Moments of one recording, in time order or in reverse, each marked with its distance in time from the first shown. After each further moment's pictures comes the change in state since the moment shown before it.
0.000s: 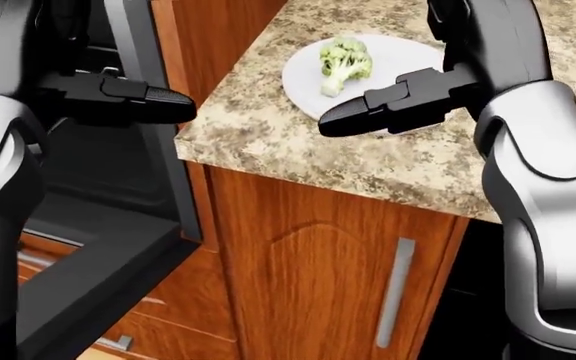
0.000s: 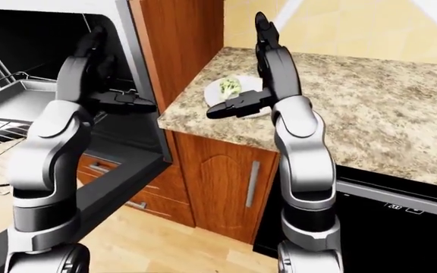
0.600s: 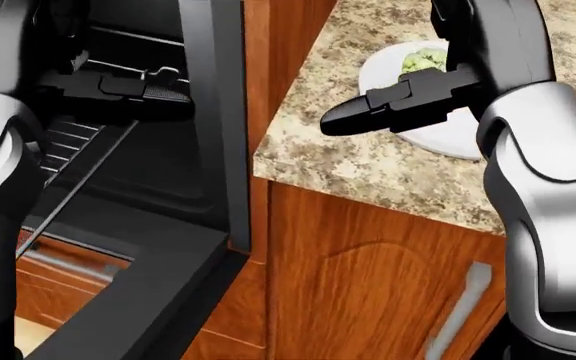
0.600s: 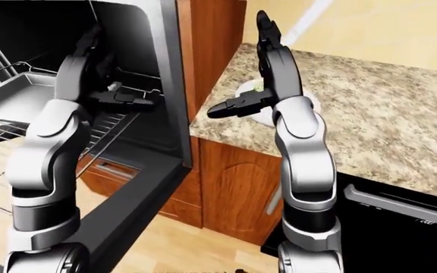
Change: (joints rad) left arm -0.005 0.004 0.002 0.004 0.000 -0.002 -0.002; right arm 0.005 0.000 -0.002 -0.005 -0.003 -0.012 -0.005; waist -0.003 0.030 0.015
